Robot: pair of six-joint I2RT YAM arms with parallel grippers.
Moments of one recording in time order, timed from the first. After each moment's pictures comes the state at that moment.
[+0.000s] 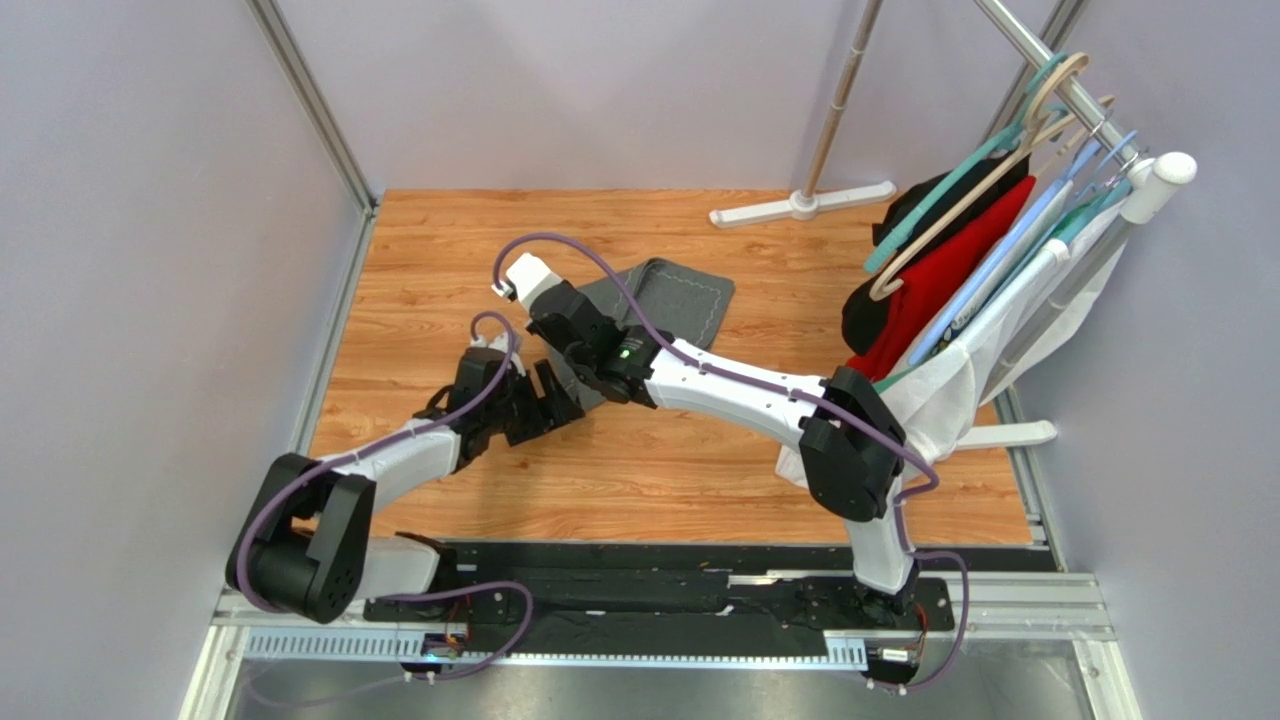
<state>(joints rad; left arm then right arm) -0.33 1.30 0.45 0.08 0.26 -0.69 1.04 1.98 1.67 -0.21 0.55 -0.18</state>
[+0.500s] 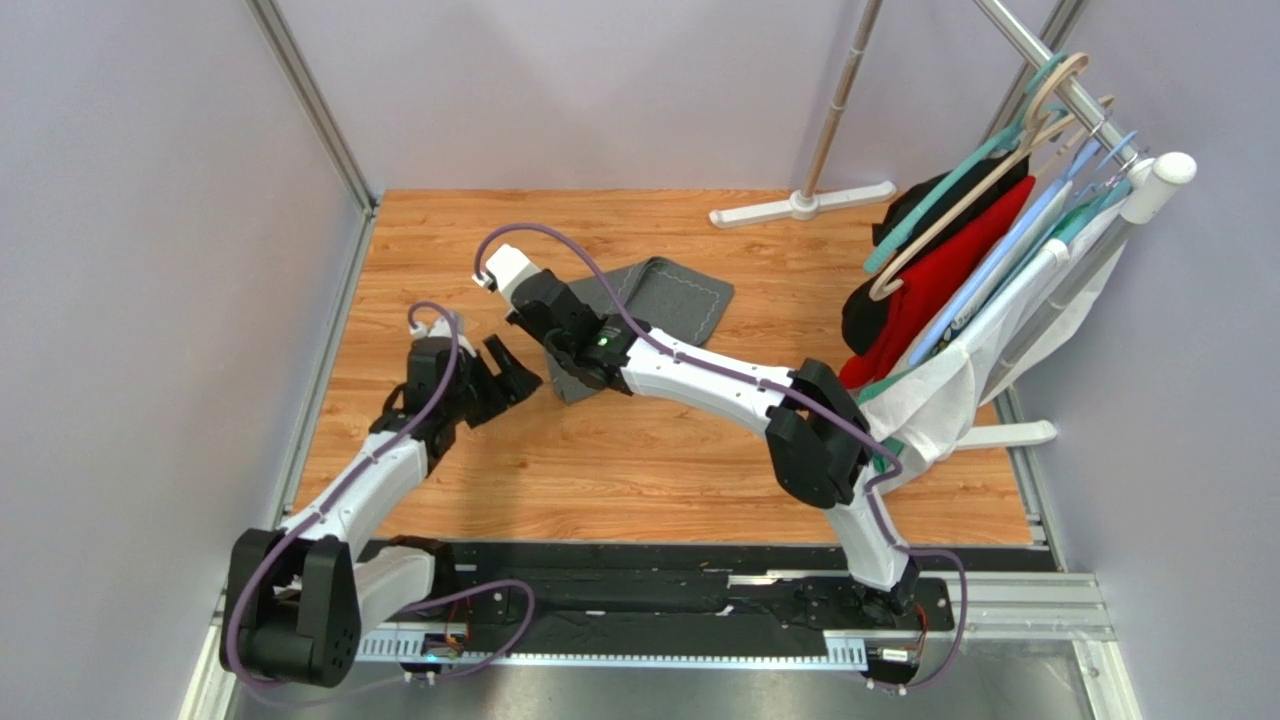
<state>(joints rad) -0.15 1.07 0.48 -0.07 0.19 -0.67 1.02 2.12 1.84 -0.22 0.48 -0.19</state>
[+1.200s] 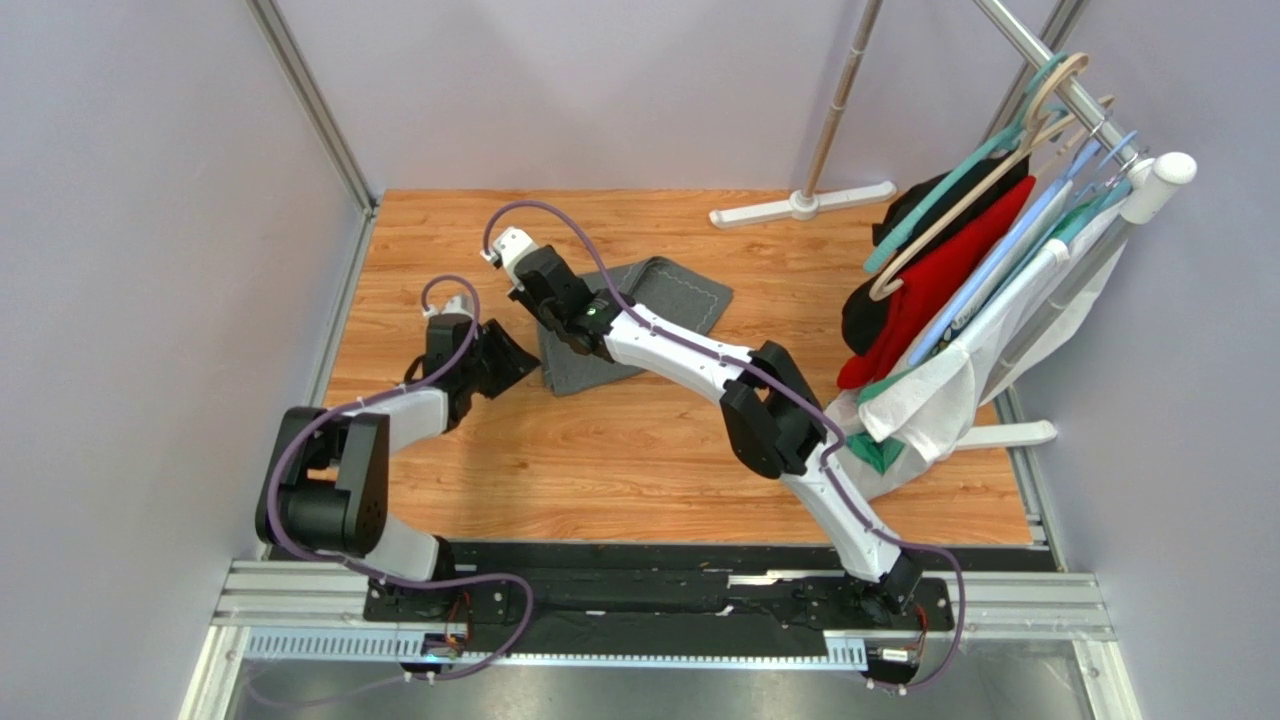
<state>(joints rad) -0.10 1.48 0.57 0.24 0.20 -0.71 0.92 2.40 2.14 -0.27 0.35 -0.16</state>
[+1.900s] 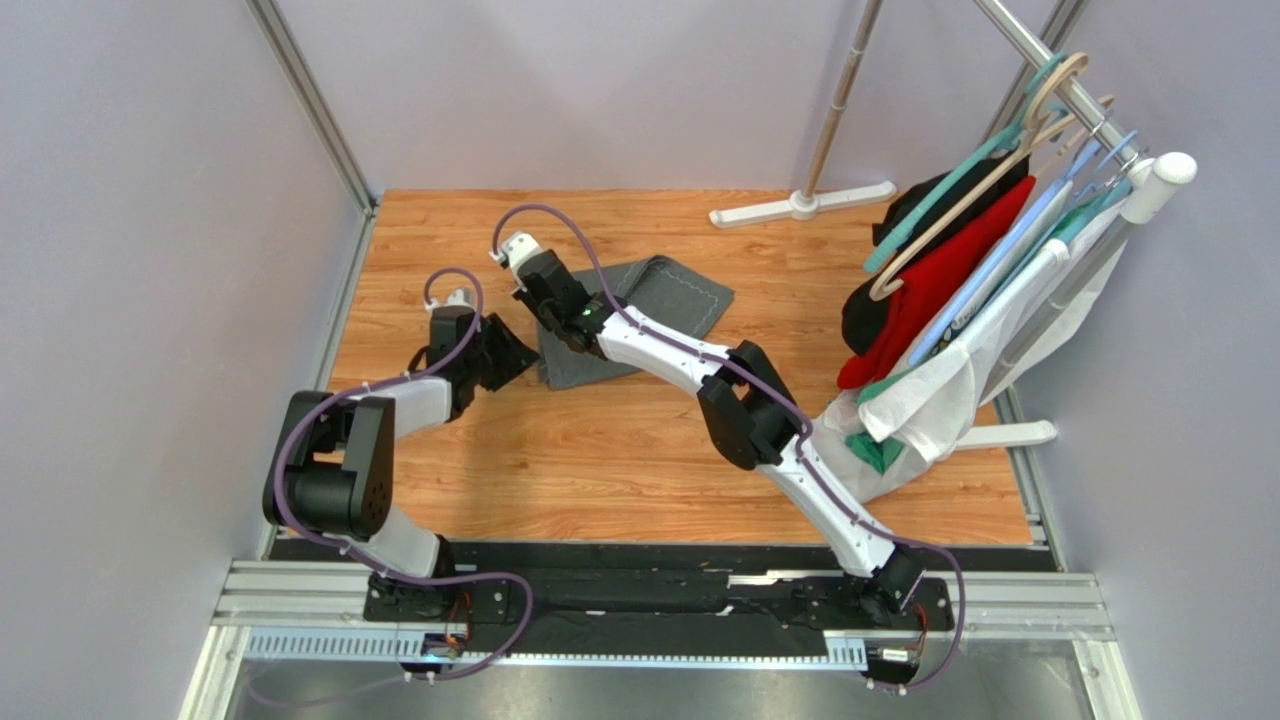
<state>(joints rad) -0.10 1.55 0.63 0.24 0.18 -0.71 0.88 2.58 2.29 -0.25 0.33 -0.11</state>
